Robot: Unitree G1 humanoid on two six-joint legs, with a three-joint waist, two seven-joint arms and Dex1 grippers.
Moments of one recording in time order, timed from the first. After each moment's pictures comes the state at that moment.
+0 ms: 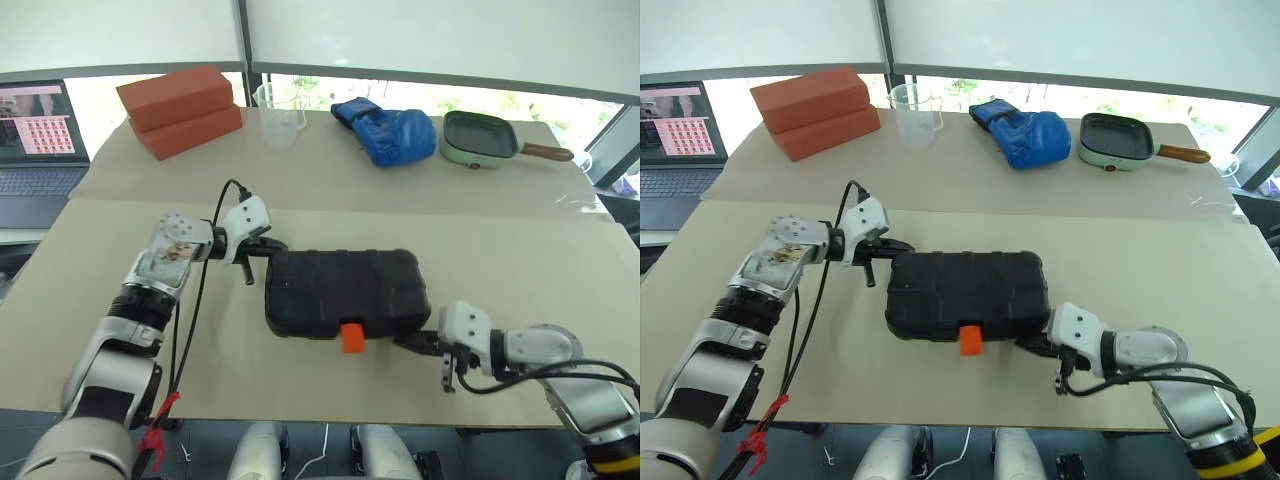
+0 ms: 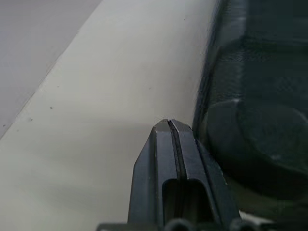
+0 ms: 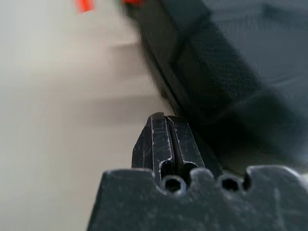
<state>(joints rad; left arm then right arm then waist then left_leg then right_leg) -0.74 0.65 -0.26 0.40 -0.11 0.18 -1.23 -0.06 -0.80 0.09 -0.25 0.21 0.21 0.95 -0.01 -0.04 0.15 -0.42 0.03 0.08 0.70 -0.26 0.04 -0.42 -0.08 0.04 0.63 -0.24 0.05</state>
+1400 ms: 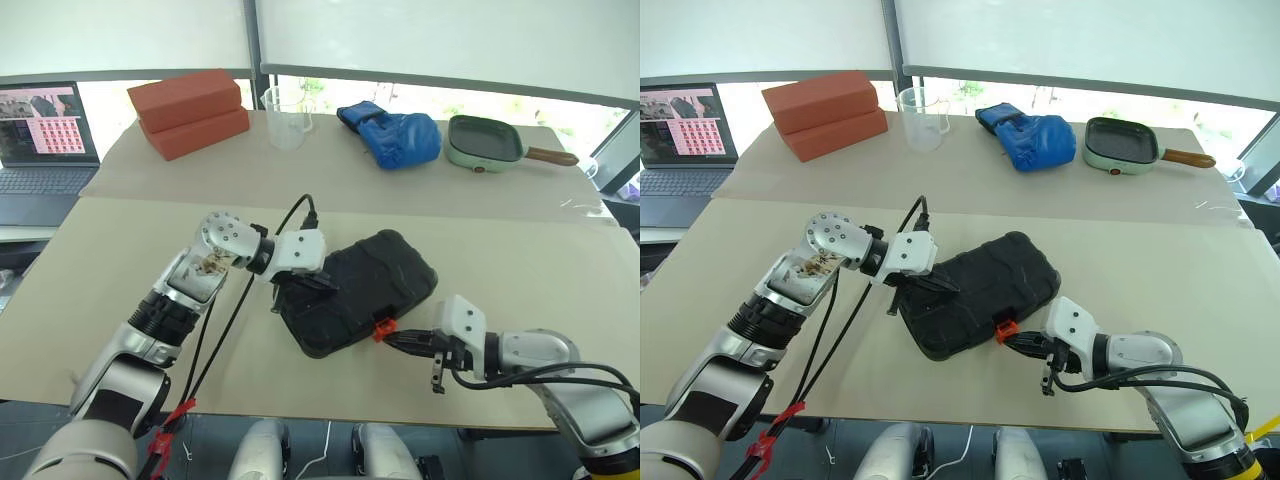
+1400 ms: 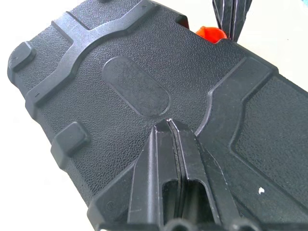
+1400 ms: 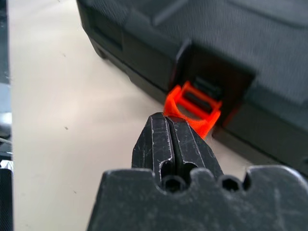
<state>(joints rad) -0.79 0.56 -0.41 0.12 -0.08 0.19 -1.34 0.02 -0.78 0.08 -0.46 0.33 0.40 0.91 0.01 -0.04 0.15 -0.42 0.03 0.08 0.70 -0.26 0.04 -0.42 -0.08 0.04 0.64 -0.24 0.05</state>
